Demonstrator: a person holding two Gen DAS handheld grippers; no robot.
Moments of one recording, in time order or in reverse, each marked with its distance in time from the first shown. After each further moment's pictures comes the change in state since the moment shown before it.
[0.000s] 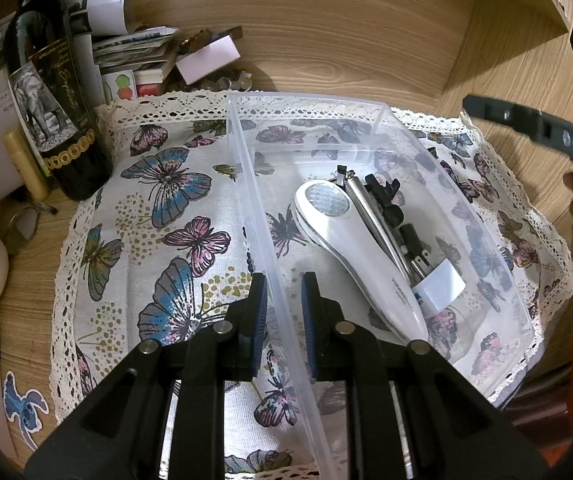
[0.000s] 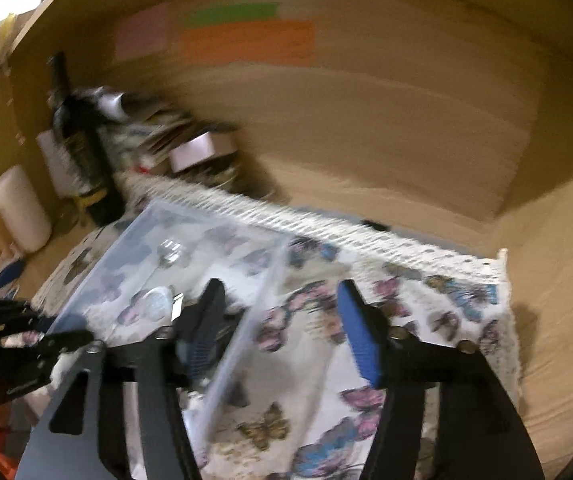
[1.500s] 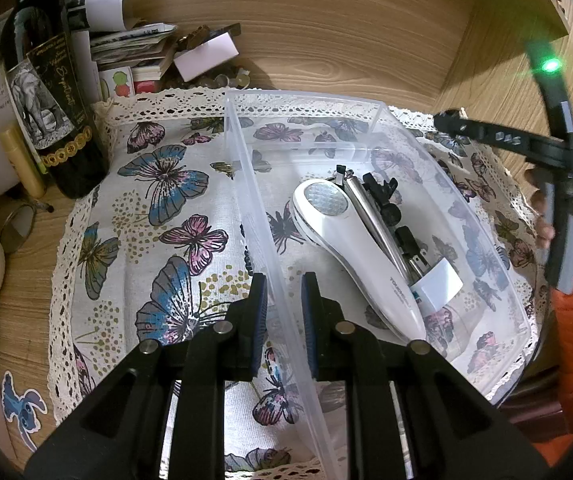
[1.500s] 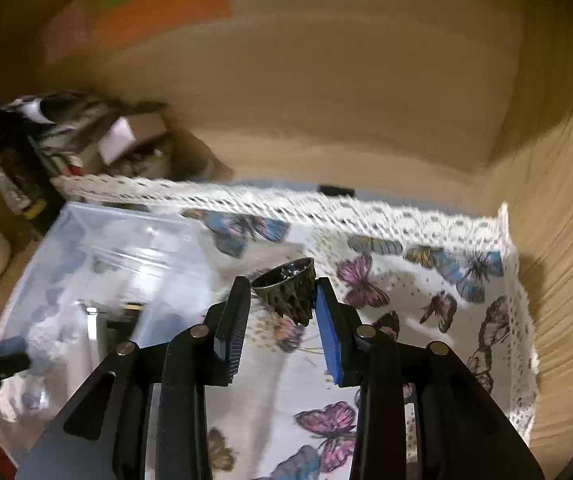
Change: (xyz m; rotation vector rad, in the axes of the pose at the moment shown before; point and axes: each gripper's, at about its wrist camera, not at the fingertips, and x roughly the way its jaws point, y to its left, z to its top) left arm 0.000 0.000 -0.002 -0.008 0.008 -0.016; right arm 0.041 -0.040 -0.008 0.100 0.087 -0.013
